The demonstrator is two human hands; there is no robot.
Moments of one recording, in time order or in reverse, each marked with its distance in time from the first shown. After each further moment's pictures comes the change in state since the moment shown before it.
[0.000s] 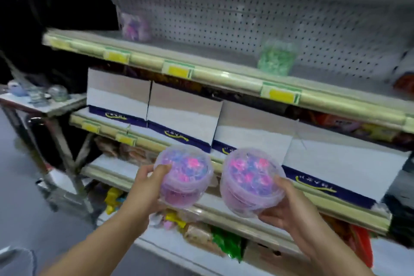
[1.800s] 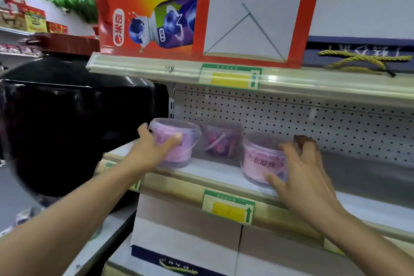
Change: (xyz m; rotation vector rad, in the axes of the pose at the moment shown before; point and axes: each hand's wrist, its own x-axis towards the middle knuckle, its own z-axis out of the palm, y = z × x) left_hand 0.396 0.346 -0.217 0.514 0.001 0.465; right_hand 0.233 -0.245 0.391 -1.312 0.510 -0.741
